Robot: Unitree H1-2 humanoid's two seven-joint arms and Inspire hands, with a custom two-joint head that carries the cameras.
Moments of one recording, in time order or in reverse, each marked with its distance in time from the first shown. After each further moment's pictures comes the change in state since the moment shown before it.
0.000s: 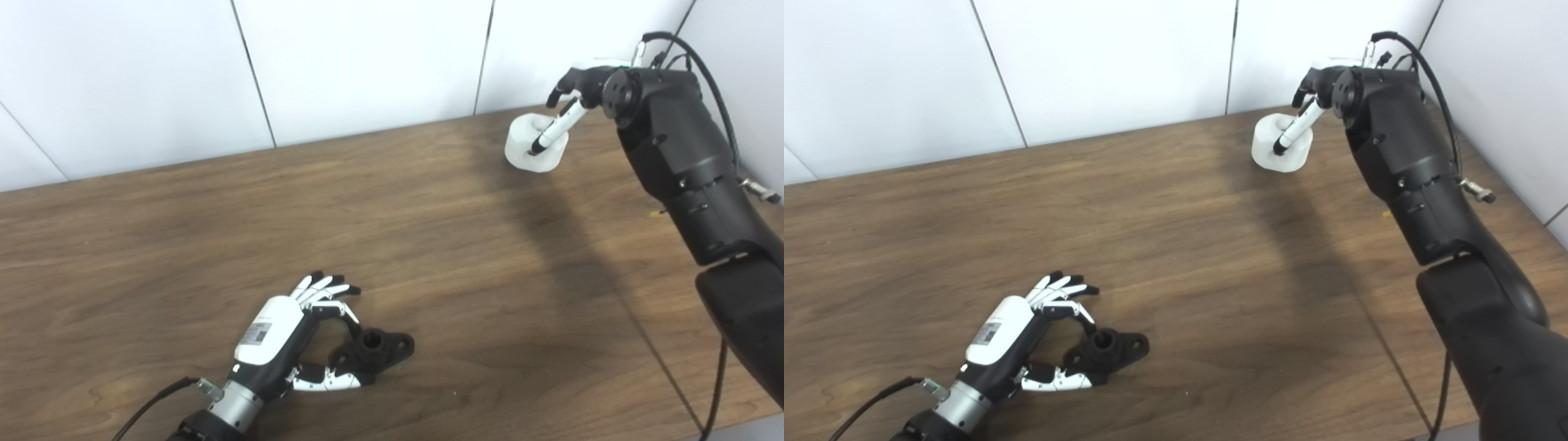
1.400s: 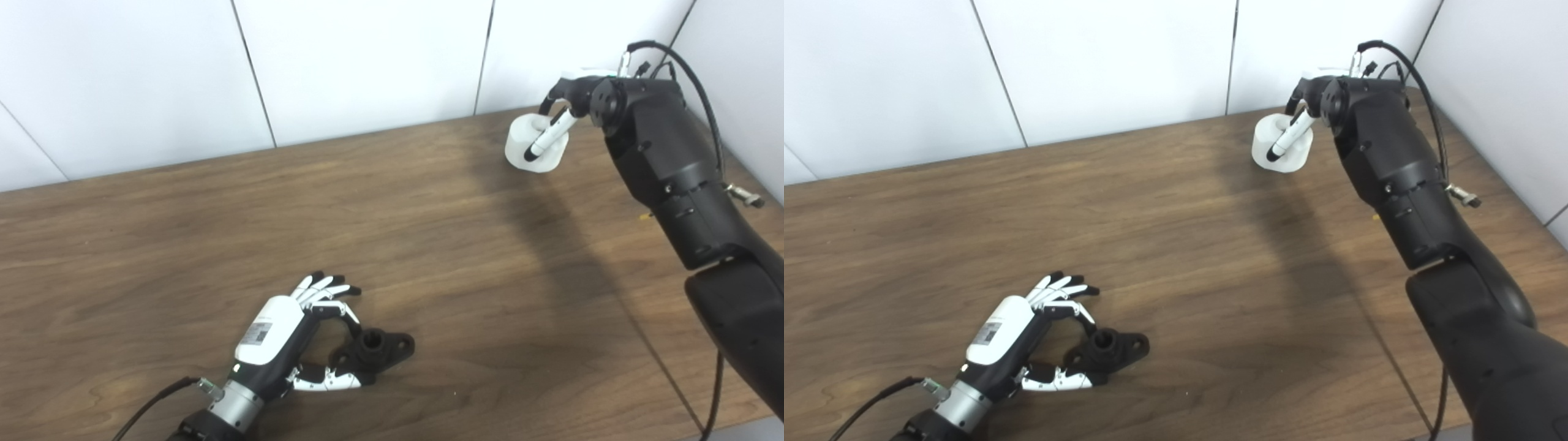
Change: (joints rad) left arm -0.001 0.000 -0.003 0.001 0.004 -0.001 0.003; right arm 0.002 0.028 0.013 0.034 -0.015 0.000 -0.016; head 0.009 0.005
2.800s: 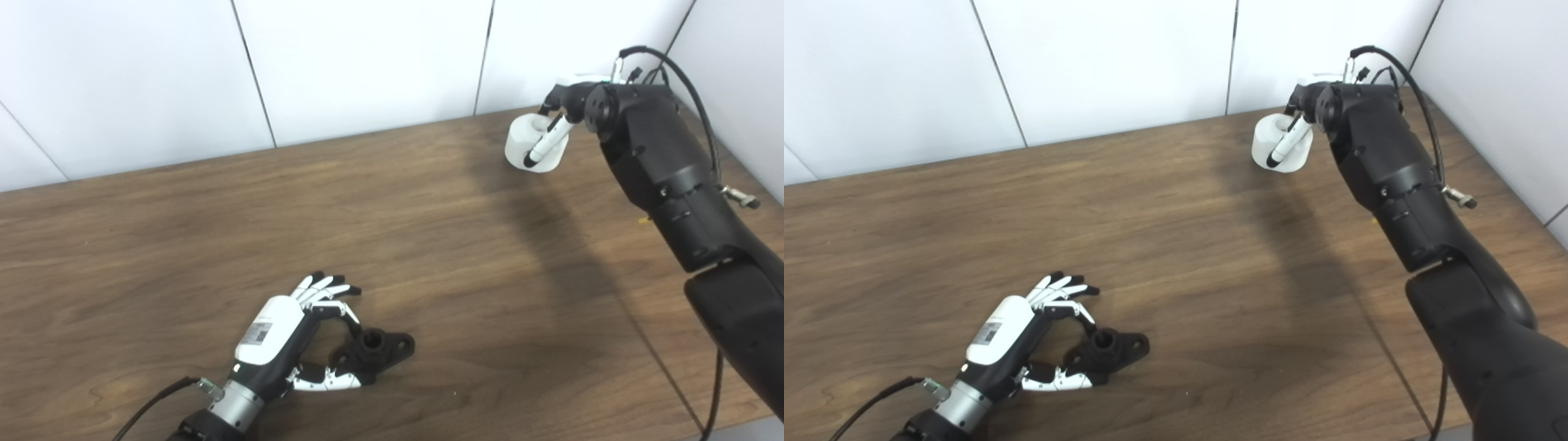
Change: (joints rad) left arm 0.000 0.001 -0.002 0.001 0.000 0.000 0.002; right arm 0.005 0.000 0.028 -0.001 0.004 0.000 -0.005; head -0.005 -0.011
